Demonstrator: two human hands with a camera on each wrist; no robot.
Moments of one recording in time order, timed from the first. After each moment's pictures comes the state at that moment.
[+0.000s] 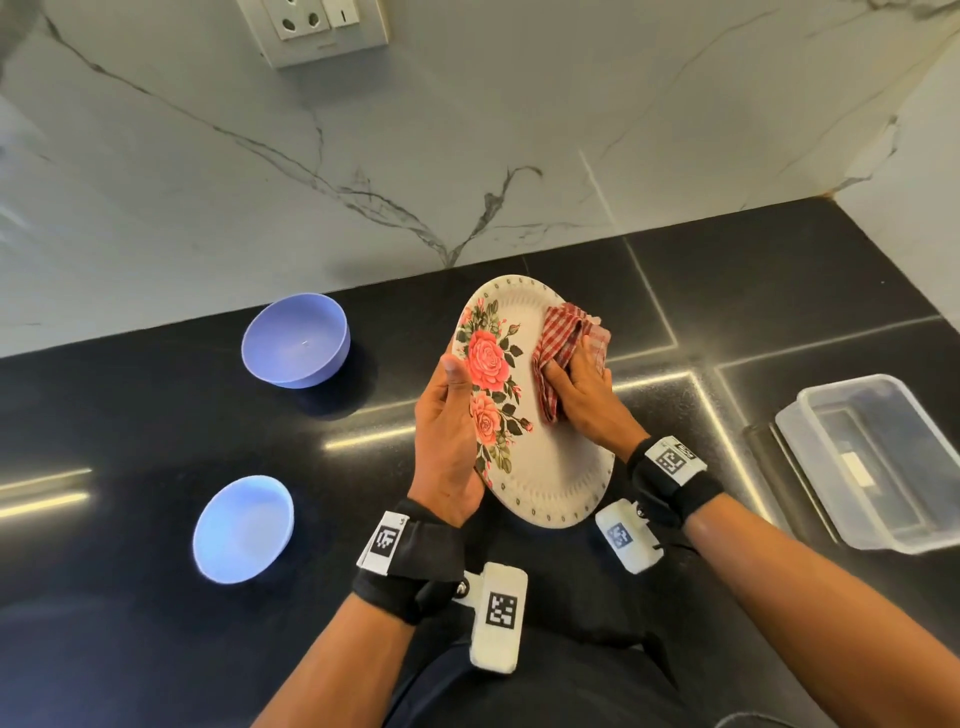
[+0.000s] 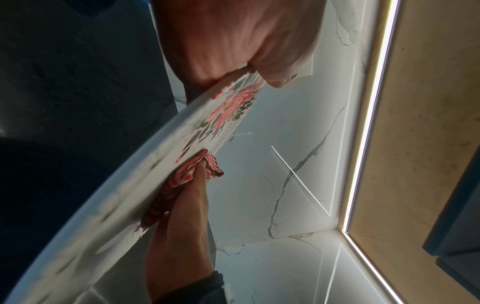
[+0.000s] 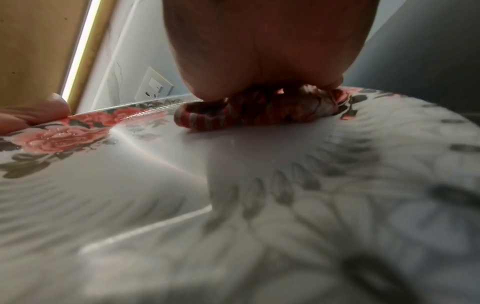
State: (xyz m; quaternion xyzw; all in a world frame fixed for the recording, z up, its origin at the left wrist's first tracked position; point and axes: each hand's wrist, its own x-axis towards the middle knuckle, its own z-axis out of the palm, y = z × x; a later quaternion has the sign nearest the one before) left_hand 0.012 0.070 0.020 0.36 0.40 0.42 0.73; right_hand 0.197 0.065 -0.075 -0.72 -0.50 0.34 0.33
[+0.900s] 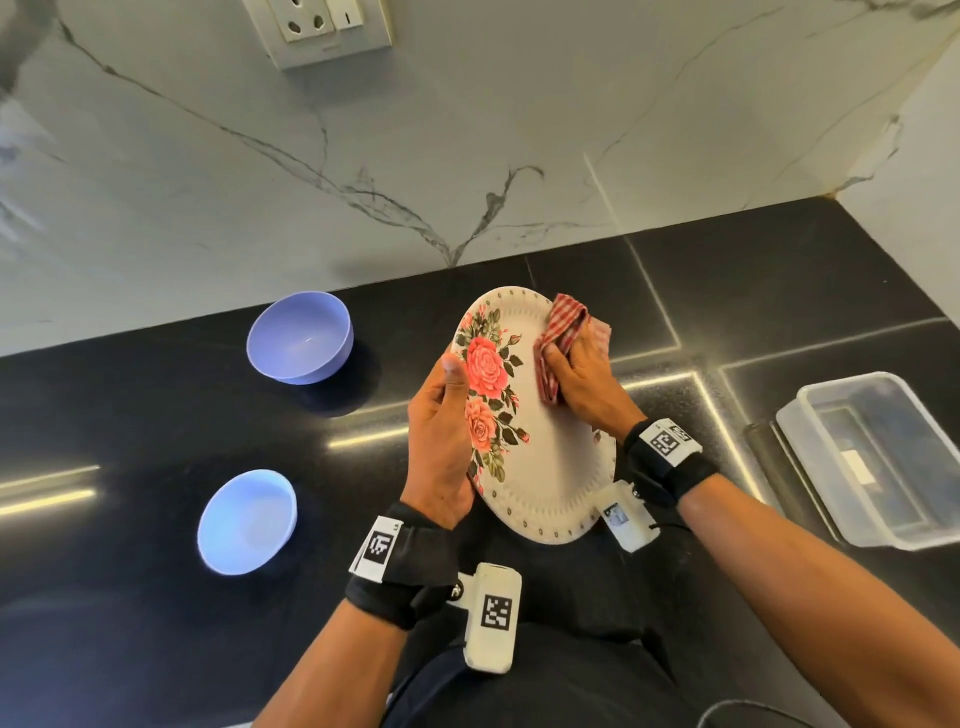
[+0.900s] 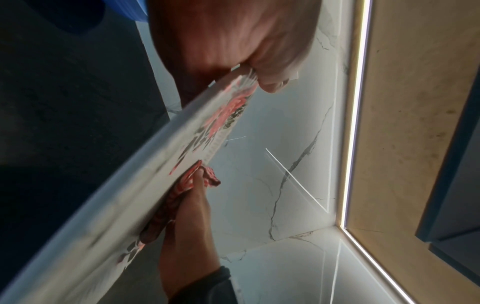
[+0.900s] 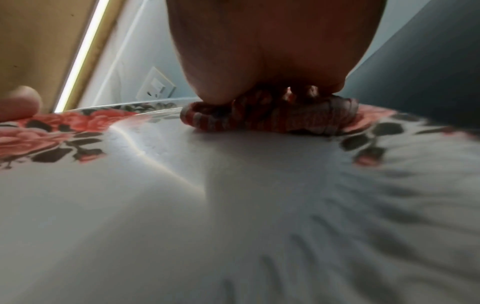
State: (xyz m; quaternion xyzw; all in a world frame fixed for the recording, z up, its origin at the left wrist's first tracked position) left_hand 0.004 0.067 0.021 0.39 0.41 0.41 0.72; right_hand 0.207 0.080 -0.078 -0.73 -0.52 0.31 0.32
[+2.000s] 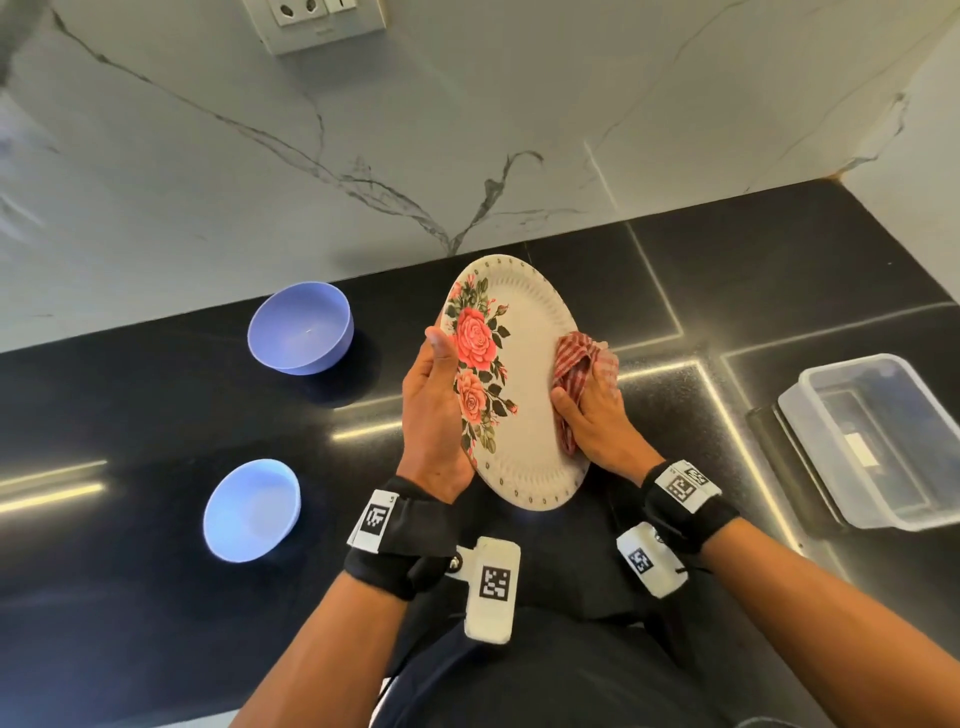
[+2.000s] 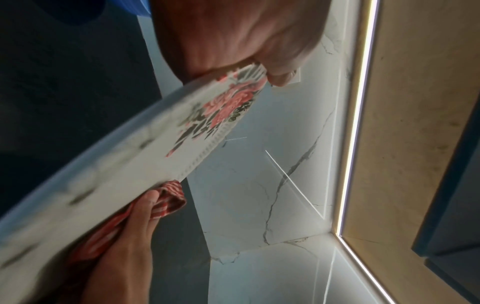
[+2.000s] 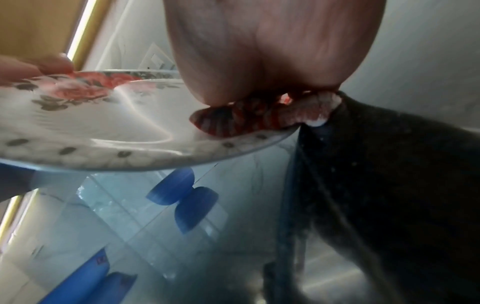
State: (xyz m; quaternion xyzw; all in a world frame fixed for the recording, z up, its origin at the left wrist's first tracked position) left_hand 0.003 0.070 0.034 0.36 0.39 0.41 0.74; right_hand 0.192 0.025 -0.115 -0.73 -0.50 0.34 0.30
